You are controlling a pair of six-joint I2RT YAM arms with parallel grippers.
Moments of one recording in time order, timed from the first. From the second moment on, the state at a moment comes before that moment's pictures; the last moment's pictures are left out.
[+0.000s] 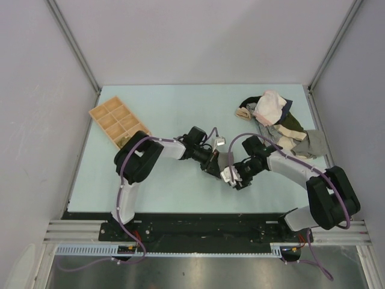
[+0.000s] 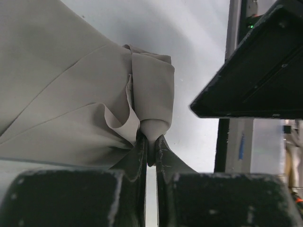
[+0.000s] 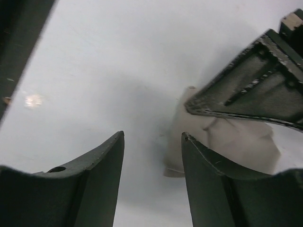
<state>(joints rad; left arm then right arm) -0.69 2.11 1.16 0.01 0.98 -0.09 0.47 1.42 0.79 -0.71 -0.74 -1.57</state>
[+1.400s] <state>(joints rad) -0.97 1.59 0.65 0.46 0.39 0.26 0.38 1.94 1.19 -1.09 -0.84 -1.30</state>
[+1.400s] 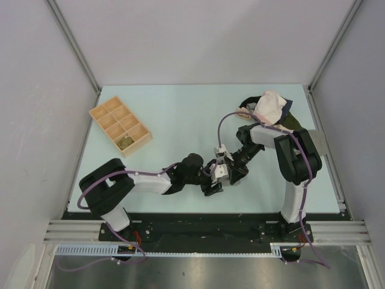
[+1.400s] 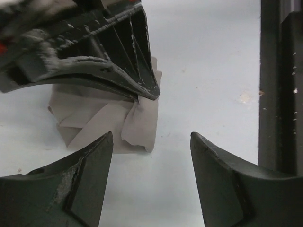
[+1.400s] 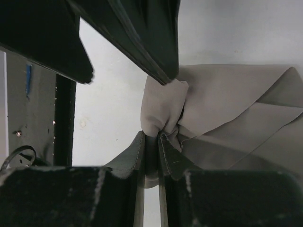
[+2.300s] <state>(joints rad) -0.81 1.94 1.01 0.16 0.67 0.06 0.14 1.73 1.19 -1.04 -0.88 -1.38</state>
